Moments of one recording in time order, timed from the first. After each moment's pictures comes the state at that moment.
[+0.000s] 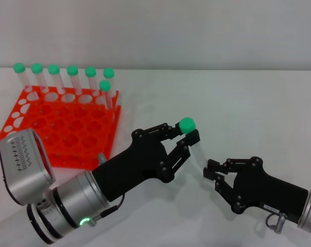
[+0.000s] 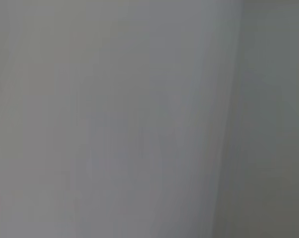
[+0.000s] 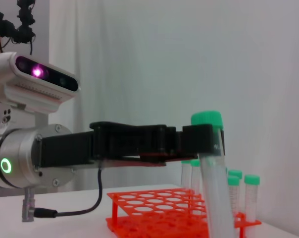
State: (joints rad) left arm -0.49 -2.09 -0.86 -0.32 -0.02 -1.39 2.50; right arm 0.36 2.02 -1.88 -0.38 2.62 1.29 -2.61
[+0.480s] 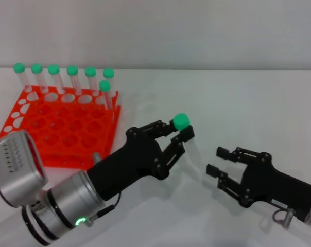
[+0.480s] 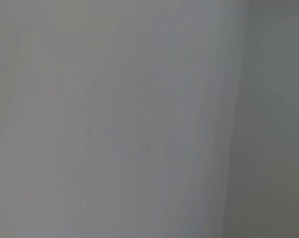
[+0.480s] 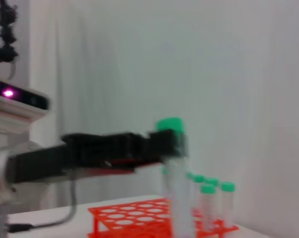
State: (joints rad) left arm -0.47 -2.08 -0.86 -0.33 -0.04 -1.40 2.50; right arm 0.35 2.02 -1.84 -0.36 2.62 1.32 -2.57
